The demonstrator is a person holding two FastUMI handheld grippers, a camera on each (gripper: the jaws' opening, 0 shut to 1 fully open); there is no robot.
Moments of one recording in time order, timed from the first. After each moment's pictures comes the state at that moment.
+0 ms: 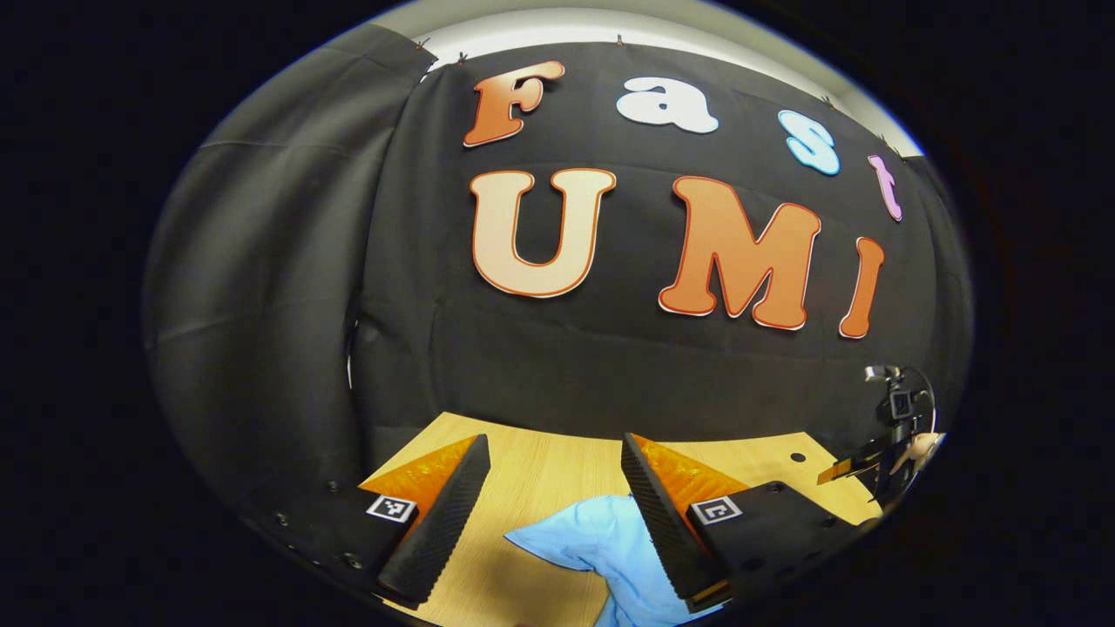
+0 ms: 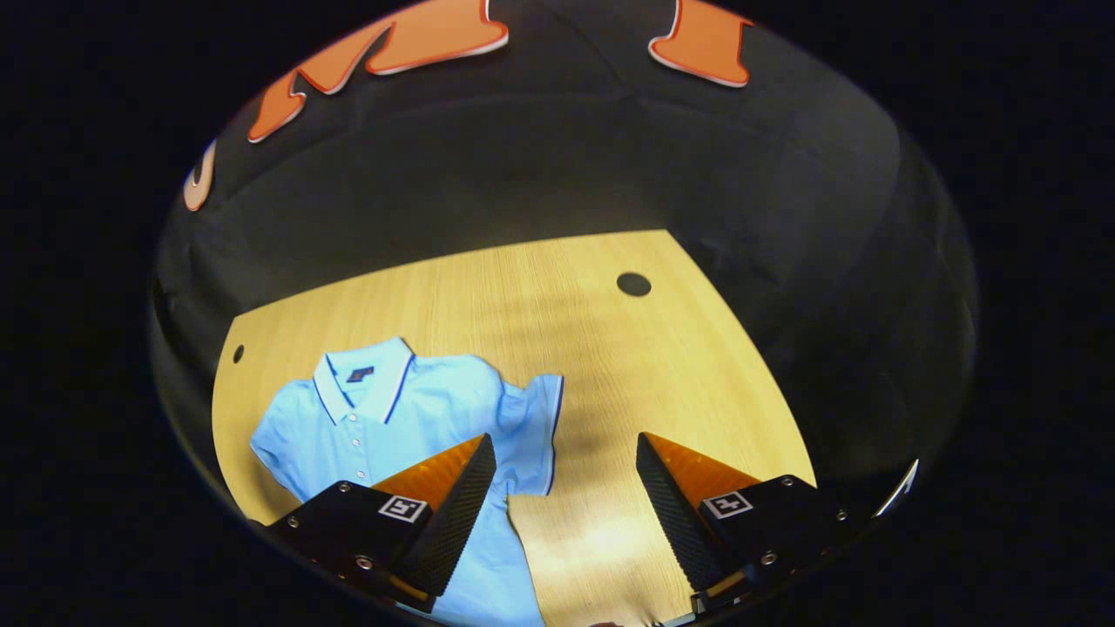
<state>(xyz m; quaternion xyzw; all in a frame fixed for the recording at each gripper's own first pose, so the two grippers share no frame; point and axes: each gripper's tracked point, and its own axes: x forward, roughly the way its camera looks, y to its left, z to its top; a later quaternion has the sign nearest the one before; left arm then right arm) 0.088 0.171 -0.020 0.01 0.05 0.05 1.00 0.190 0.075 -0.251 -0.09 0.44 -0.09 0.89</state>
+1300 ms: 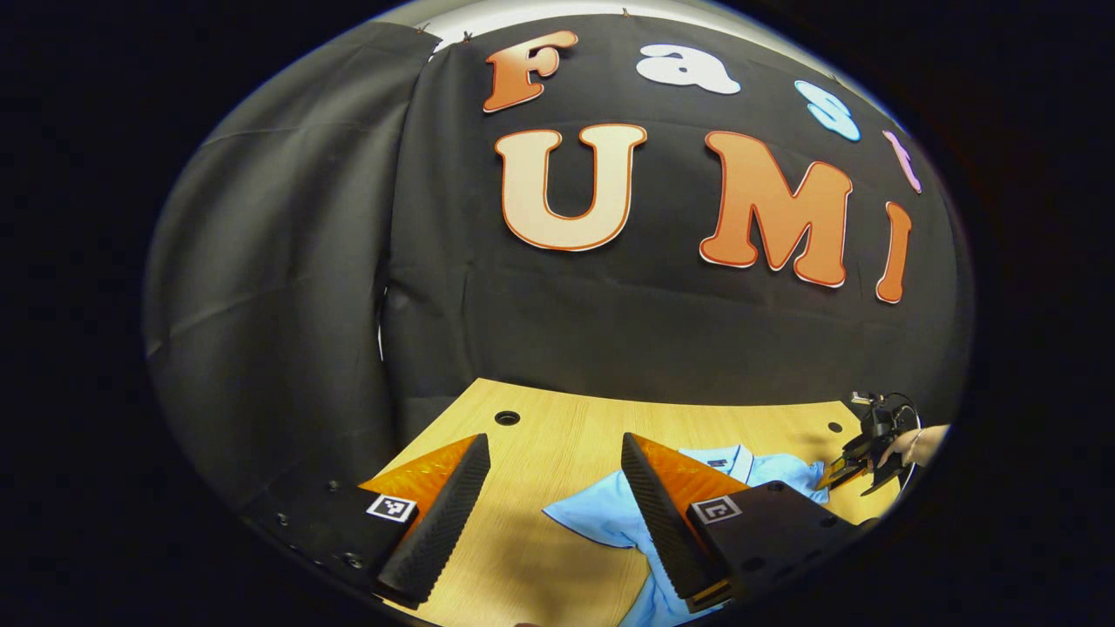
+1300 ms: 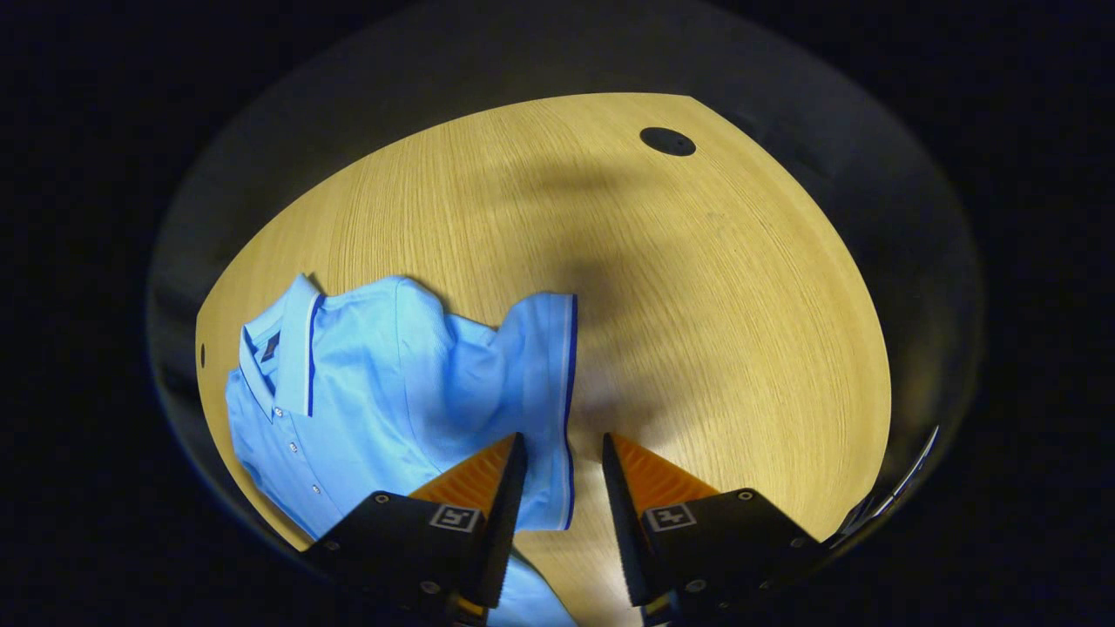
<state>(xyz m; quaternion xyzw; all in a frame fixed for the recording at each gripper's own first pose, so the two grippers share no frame) 0.091 0.202 -0.067 0.02 0.11 0.10 0.99 0.207 0.067 -0.365 -0.03 0.58 -0.12 0.81</state>
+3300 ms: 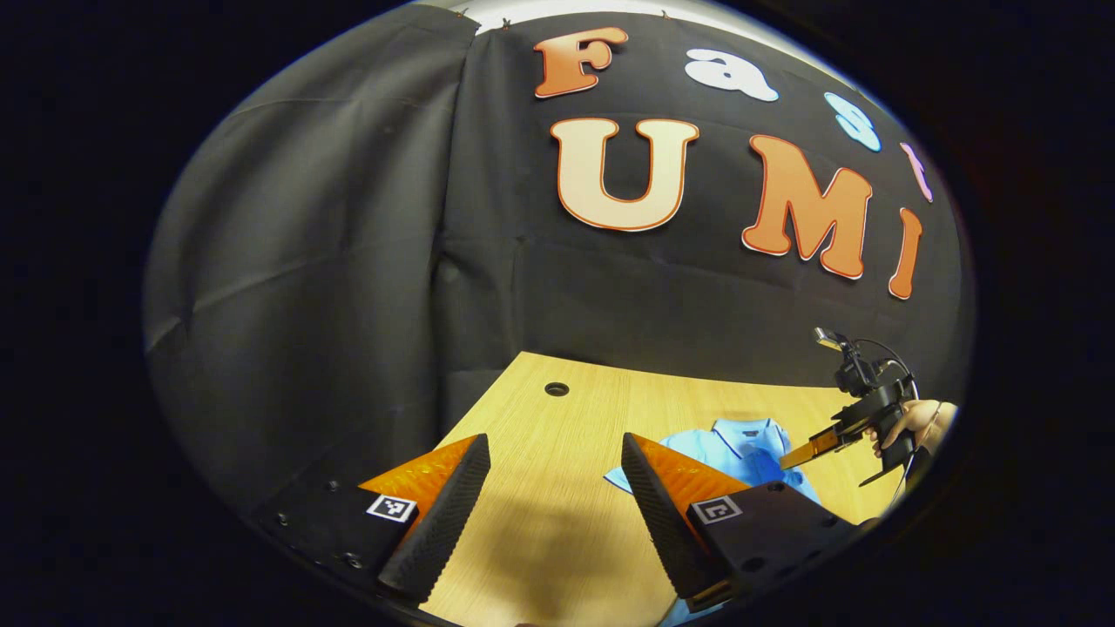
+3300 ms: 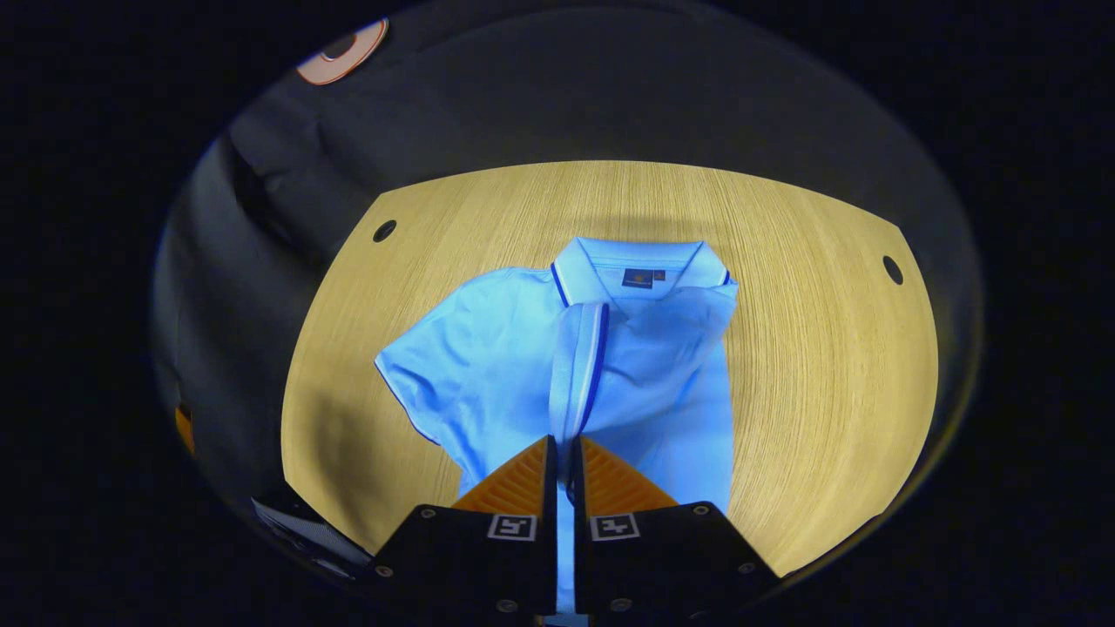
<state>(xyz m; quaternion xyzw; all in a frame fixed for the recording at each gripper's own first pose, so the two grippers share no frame) 0.025 0.294 -0.086 0.00 0.14 0.12 0.98 0.119 0.353 -0.332 -0.10 0.54 0.16 0.82</state>
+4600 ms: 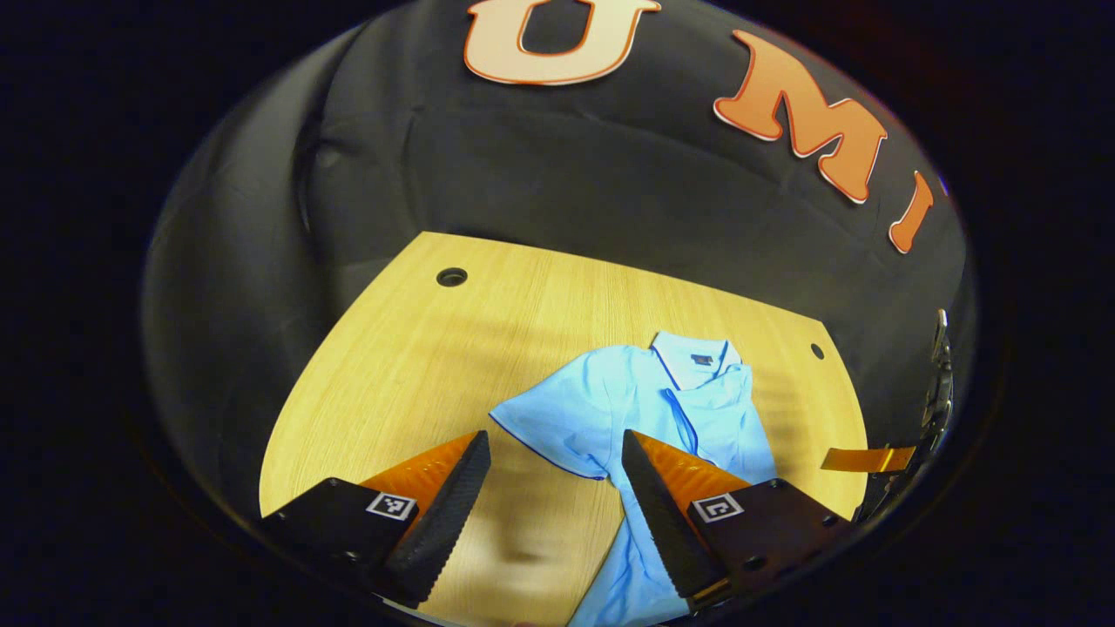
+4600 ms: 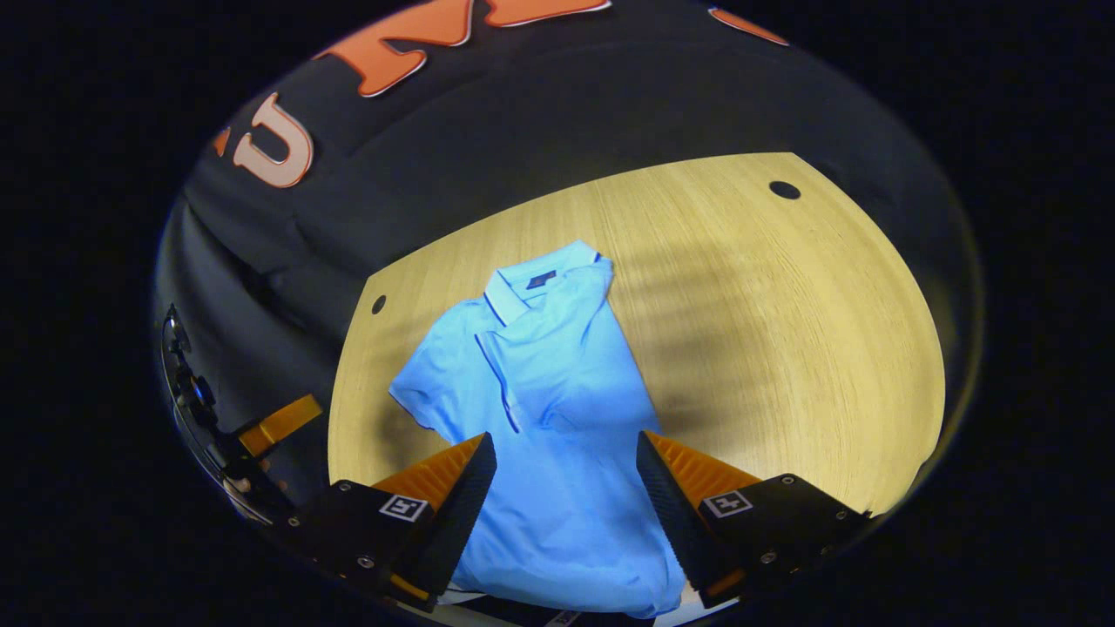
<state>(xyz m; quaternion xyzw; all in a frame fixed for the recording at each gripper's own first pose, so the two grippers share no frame) 0.141 0.183 -0.210 -0.04 0.38 0.04 0.92 0.072 0.217 -0.280 0.04 0.49 0.08 0.87</state>
